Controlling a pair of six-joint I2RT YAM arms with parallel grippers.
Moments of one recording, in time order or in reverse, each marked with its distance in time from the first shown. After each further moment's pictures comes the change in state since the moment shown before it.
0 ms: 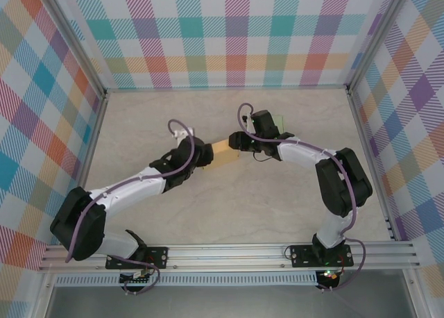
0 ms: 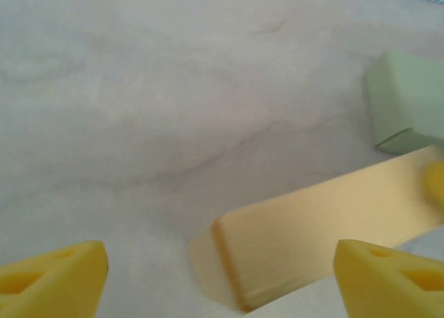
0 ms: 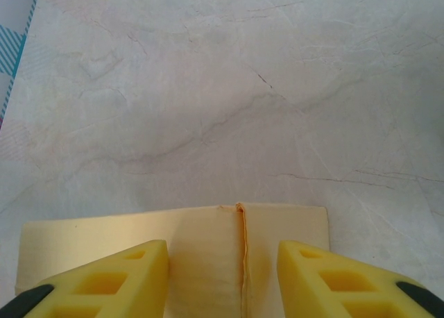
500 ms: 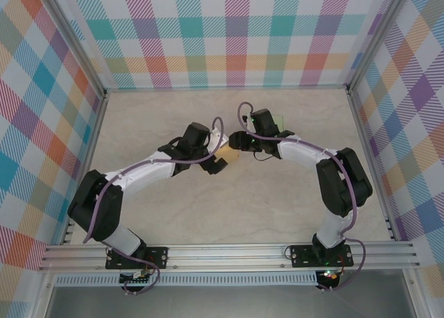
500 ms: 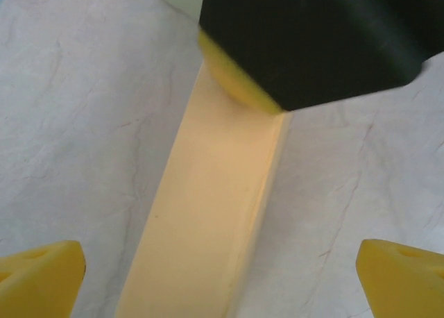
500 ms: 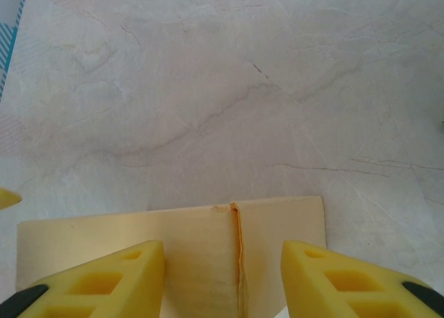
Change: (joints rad) left arm 0.076 0.190 0.146 -0.068 0.418 0.896; right arm 0.000 0.000 0.029 -0.064 -0.008 -0.003
